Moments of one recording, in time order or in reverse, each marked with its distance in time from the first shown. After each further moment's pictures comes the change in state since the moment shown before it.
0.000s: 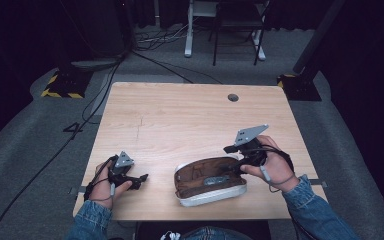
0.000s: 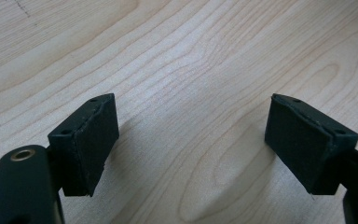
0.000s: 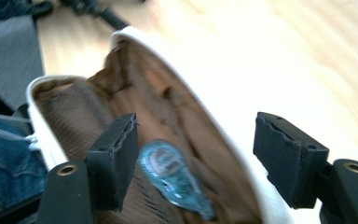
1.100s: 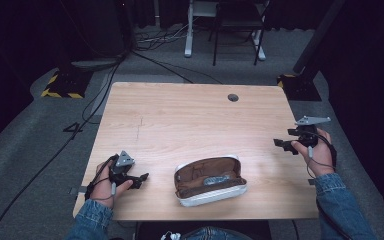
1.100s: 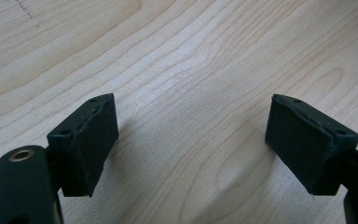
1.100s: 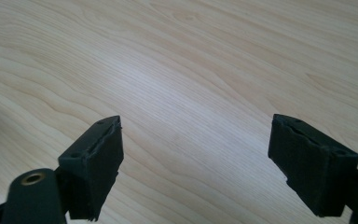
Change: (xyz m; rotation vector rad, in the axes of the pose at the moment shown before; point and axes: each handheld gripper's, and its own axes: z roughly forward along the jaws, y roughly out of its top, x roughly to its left) left arm 0.000 0.002 0.002 0.003 0.003 -0.015; right arm -0.140 -0.136 -0.068 -0.032 -0.440 0.364
